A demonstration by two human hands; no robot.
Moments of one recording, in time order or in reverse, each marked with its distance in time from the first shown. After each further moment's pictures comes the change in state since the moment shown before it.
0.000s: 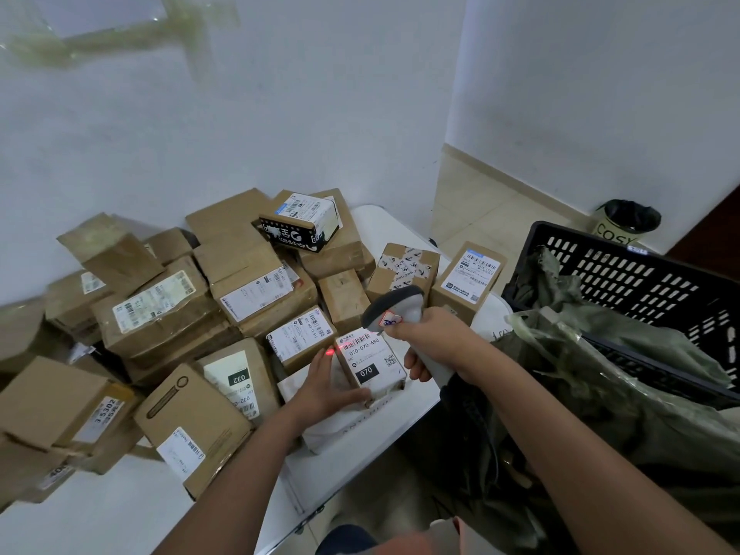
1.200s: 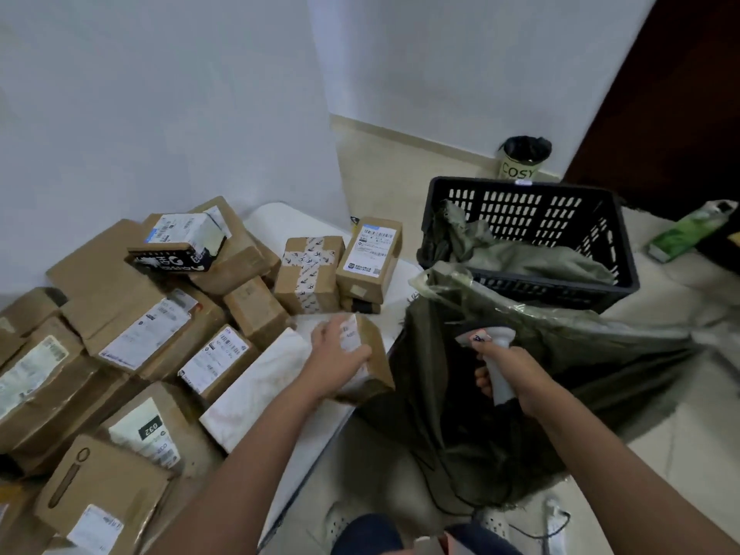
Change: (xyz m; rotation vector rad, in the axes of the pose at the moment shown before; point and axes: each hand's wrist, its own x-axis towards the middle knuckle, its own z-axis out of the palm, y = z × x) left_hand 0.007 0.146 0.083 0.117 -0.137 0.023; right_hand -0.049 0.220 -0.101 0.694 0.462 0.429
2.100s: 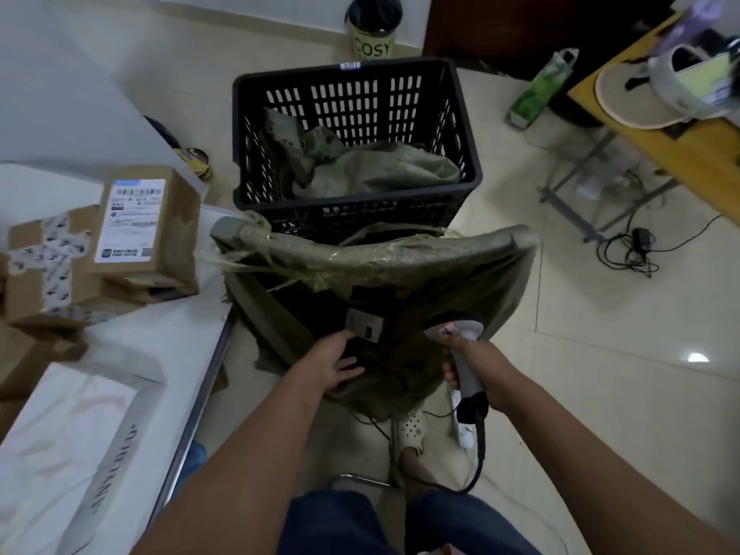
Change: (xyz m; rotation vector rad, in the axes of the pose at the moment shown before) left_hand 0.073 0.065 0.274 -0.629 -0.420 -0.703; right_hand 0.062 0.124 -0.170 0.268 0.163 0.287
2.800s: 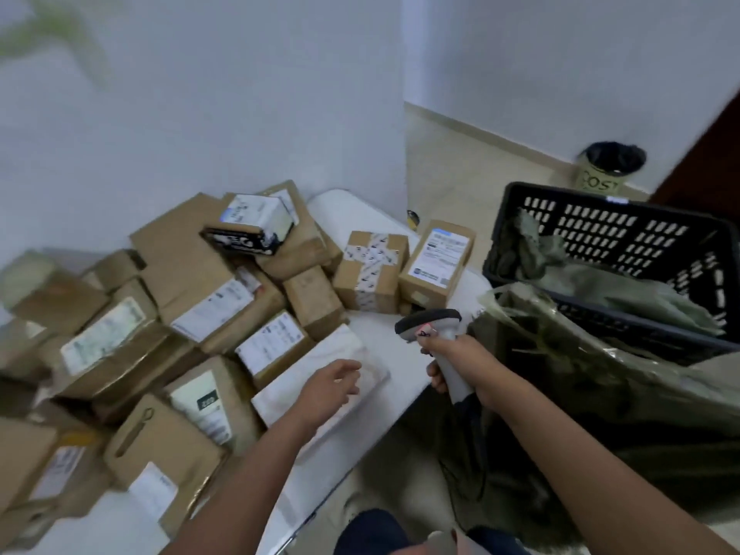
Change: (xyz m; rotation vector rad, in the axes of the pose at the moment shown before) left_hand -0.156 -0.029 -0.321 0.323 0.421 0.629; right_hand -0.148 -0.058 0.324 -0.506 -0.526 -0.377
